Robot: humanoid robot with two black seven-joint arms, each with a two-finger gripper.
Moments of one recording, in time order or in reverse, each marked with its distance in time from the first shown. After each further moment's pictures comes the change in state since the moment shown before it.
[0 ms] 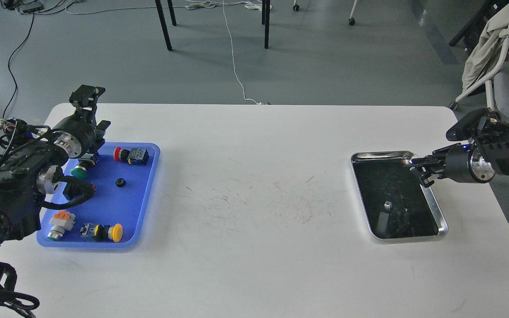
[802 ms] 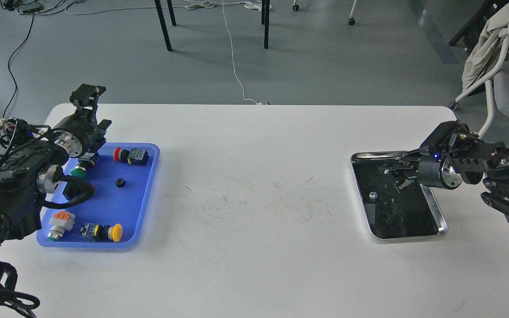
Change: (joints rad) left arm -0.001 0.002 -0.005 0.000 -0.002 -0.008 -0.003; right arm -0.097 0.171 0.000 -0.181 0.006 -0.174 0.000
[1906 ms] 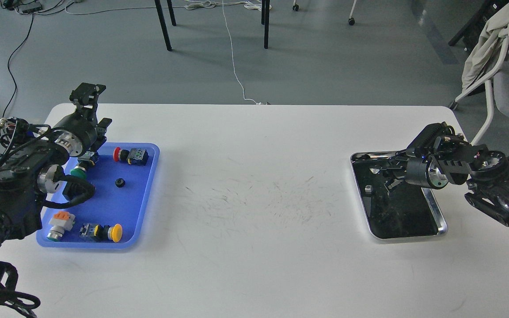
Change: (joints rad) left arm -0.001 -0.002 -0.001 -0.002 0.000 0.000 -0.010; right arm -0.028 0.090 0.002 -0.085 0.031 -0.004 0.000
